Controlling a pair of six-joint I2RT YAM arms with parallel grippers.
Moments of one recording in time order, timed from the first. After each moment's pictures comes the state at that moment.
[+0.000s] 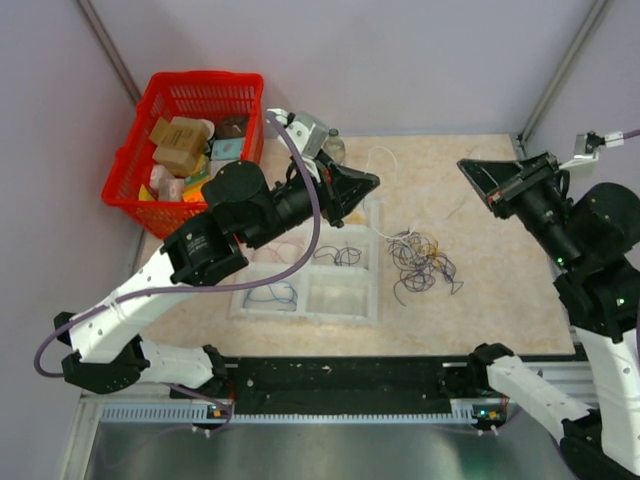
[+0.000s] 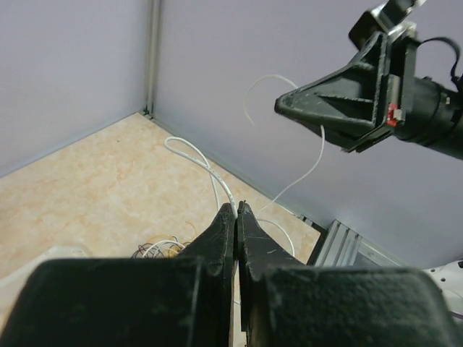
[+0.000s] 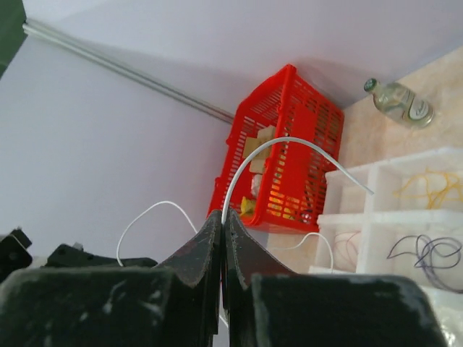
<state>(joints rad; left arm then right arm) -1.07 1.26 1.69 -0.31 -0.07 -0.28 0.35 0.83 1.42 -0.58 -0.06 1.10</state>
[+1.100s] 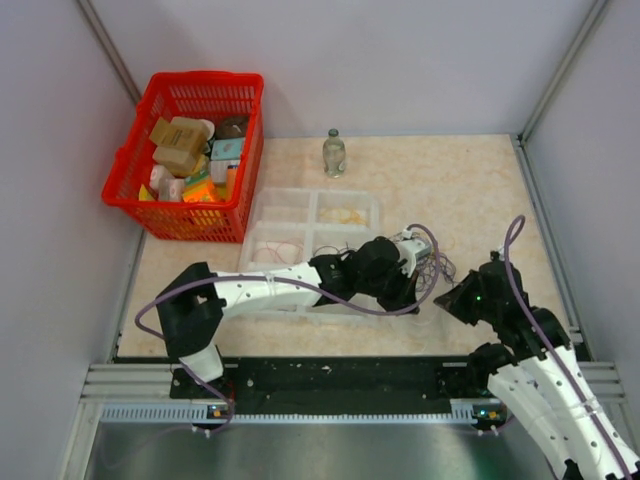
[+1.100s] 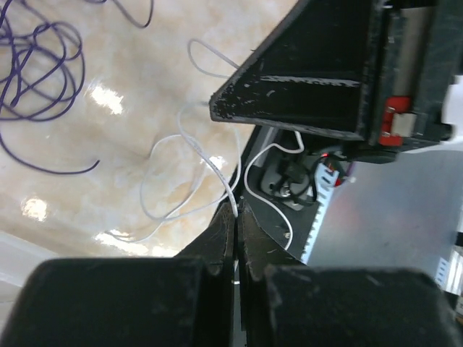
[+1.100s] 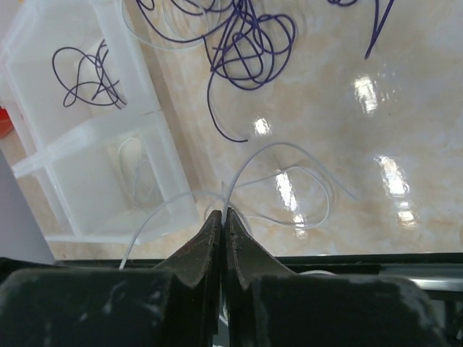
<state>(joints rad) -1.16 1.68 1.22 -0.10 0.31 -0.50 0.35 0.47 0.60 -0.93 -0.01 0.95</state>
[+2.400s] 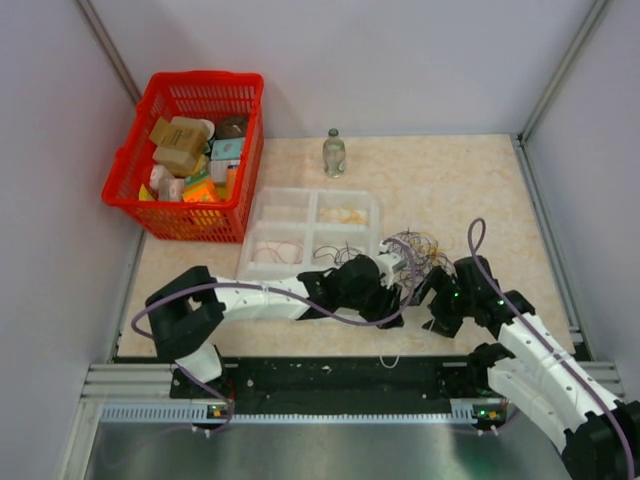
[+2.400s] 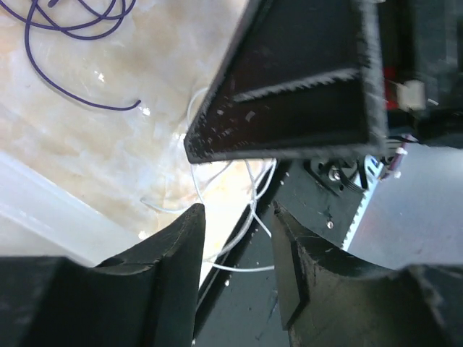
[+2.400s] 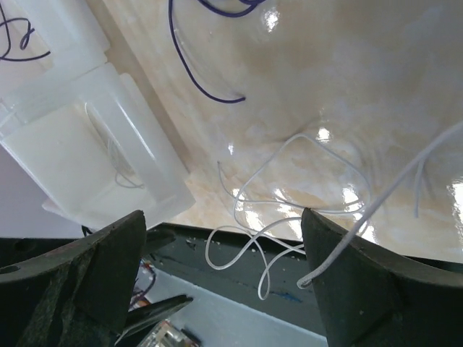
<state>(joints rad) -1.15 1.69 0.98 0.07 0.23 -0.57 0.35 0.72 0.42 -0.68 -0.28 1.08</state>
